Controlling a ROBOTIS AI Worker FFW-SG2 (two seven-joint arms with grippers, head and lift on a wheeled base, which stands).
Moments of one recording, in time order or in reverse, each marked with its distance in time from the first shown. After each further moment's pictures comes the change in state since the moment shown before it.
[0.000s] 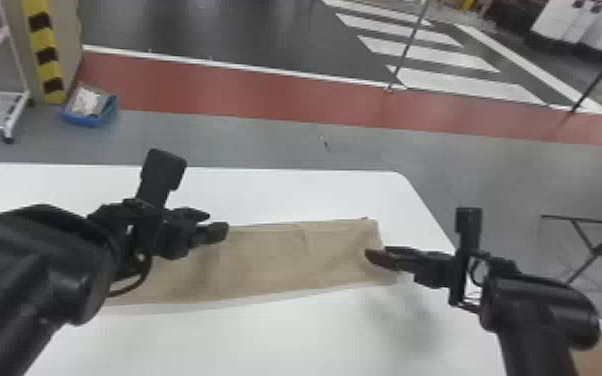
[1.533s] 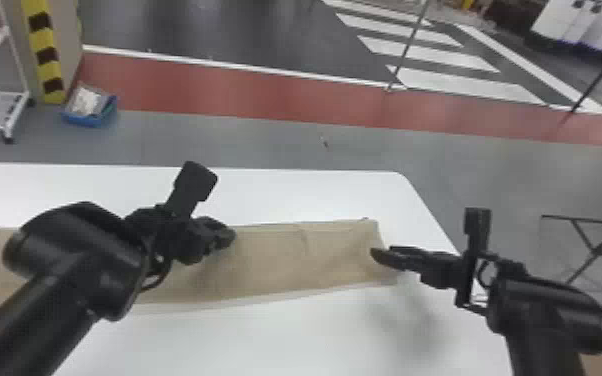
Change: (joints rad) left arm -0.096 -0.067 -0.096 0.226 -0.105 -0.101 -0.009; right arm 0.015 -0.003 -0.027 -0.024 -0.017 0.007 0.016
